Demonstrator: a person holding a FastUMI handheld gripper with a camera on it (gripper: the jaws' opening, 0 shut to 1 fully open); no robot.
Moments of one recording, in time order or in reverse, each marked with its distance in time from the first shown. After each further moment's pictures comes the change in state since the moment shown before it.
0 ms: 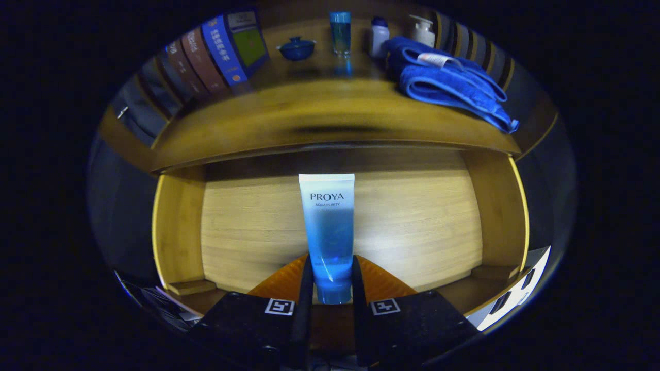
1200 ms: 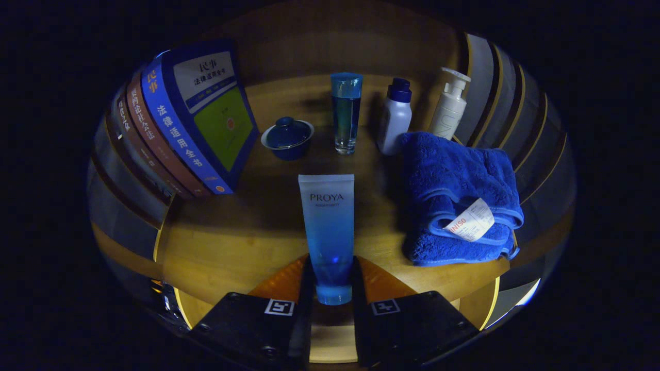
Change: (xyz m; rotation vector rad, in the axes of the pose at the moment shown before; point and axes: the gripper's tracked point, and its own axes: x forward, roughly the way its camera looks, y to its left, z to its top) arm 0.043 0.002 0.205 0.012 -0.209 -0.030
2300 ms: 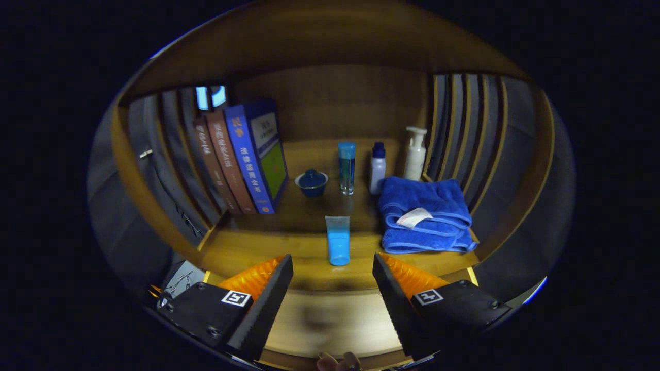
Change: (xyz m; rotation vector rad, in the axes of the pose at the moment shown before) arm -0.157 0.000 -0.017 -0.034 -0.416 0.086
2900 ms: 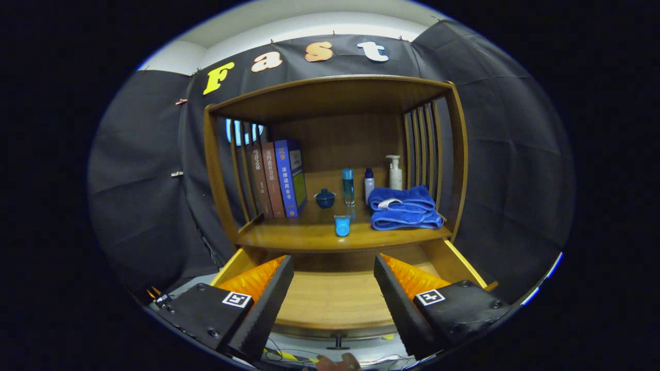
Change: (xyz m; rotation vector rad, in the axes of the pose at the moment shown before) arm -0.144 0.000 -0.098 0.022 -0.272 0.060
